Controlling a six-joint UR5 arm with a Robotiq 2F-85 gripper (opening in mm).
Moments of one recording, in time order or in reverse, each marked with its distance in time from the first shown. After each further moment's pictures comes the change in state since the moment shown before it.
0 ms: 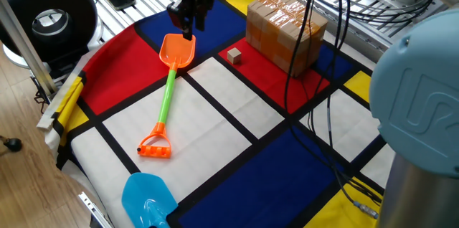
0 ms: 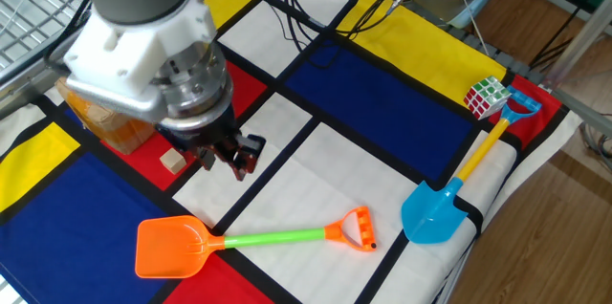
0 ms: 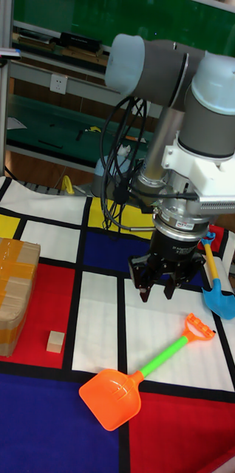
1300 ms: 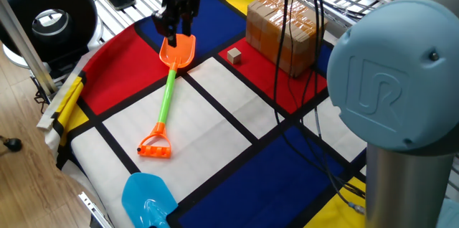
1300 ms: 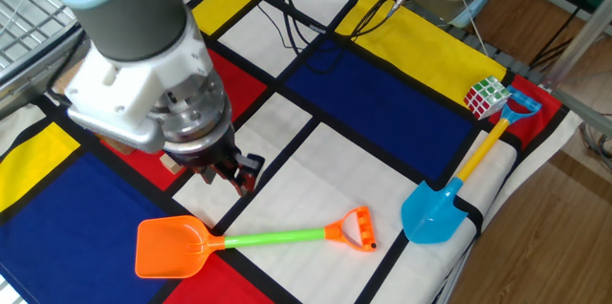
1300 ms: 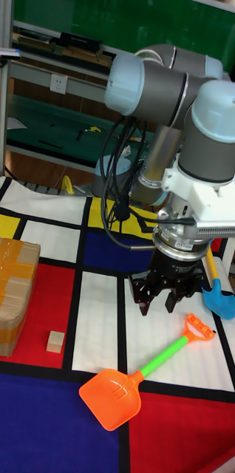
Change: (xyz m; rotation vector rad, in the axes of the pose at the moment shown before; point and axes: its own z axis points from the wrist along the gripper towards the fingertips) arm -0.011 0.004 0.031 -0.026 -0.003 0.040
